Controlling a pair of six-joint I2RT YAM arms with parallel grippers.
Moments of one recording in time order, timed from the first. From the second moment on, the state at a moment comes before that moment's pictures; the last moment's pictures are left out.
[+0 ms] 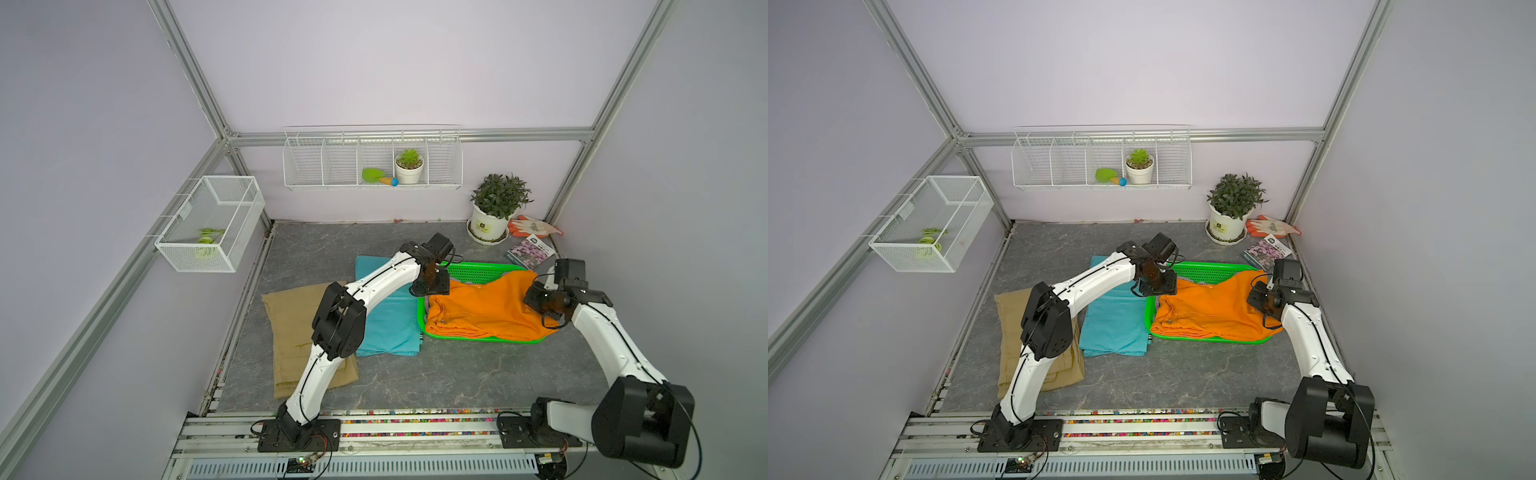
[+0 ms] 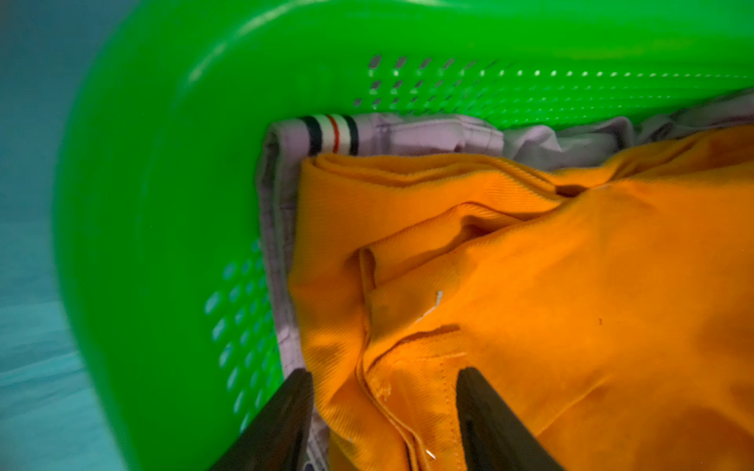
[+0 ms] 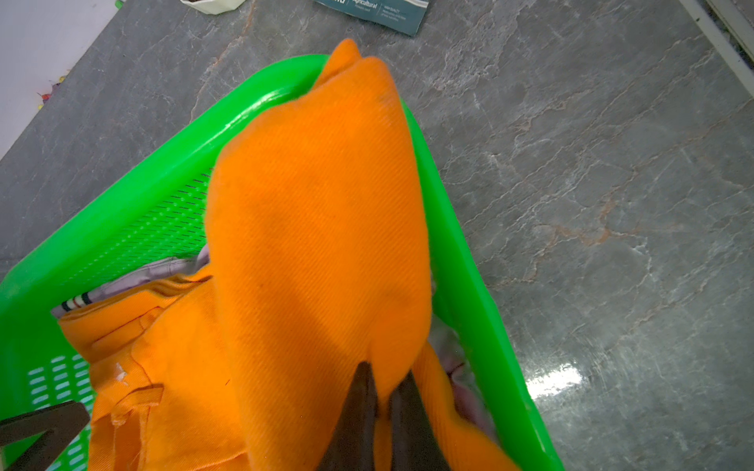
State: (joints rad) left arm -0.85 2.26 2.08 -1.02 0.10 -0.66; right arm -0.16 1.26 0.90 -0.66 -0.13 0.42
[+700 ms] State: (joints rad) left arm -0.90 2.38 2.20 -1.21 0.02 -0.75; right arm -0.16 1.27 0.90 -0.65 -0.17 0.42
